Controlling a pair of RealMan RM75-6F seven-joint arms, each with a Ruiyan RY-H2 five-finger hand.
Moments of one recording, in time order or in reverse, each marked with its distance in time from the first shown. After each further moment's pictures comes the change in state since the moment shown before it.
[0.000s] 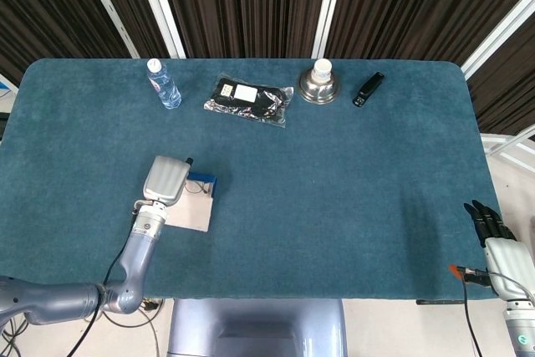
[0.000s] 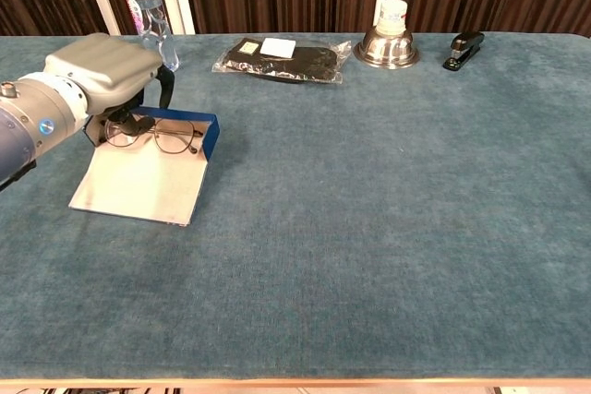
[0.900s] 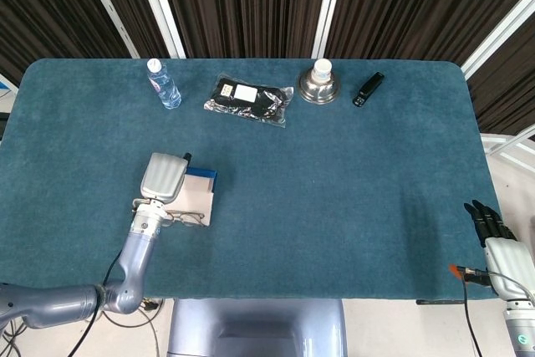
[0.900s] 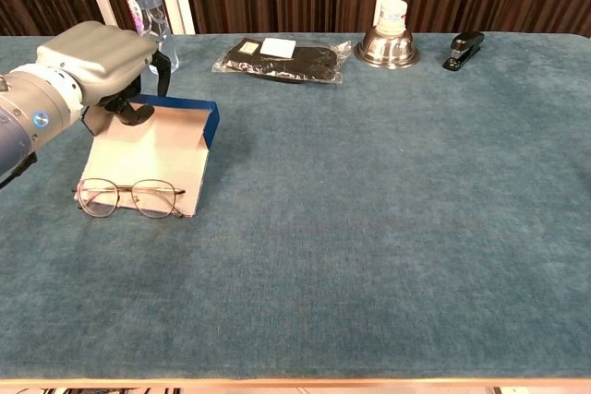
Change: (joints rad) left arm 0.050 -0.014 -0.049 0.017 0.068 0.004 -0.015; right arm -0.001 0.000 0.001 -0.001 0.002 0.001 -0.002
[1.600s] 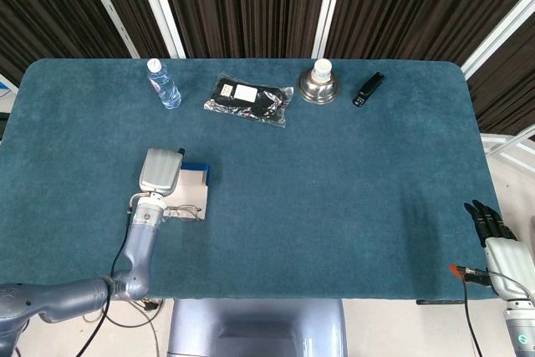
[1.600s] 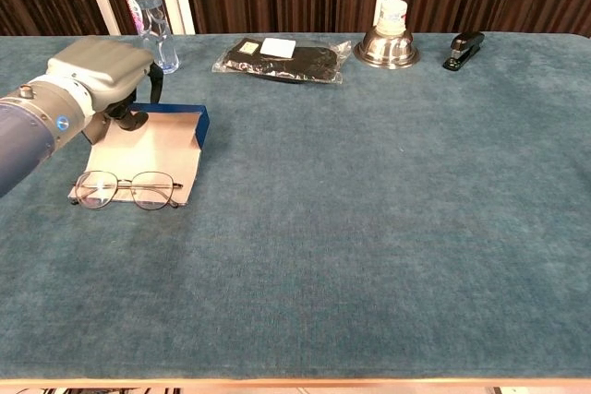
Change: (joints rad) left arm -0.015 -0.094 -0.072 0.196 -0.067 -0.086 0.014; right arm 0.000 -0.001 0.000 0.001 0.001 -0.001 -0.002
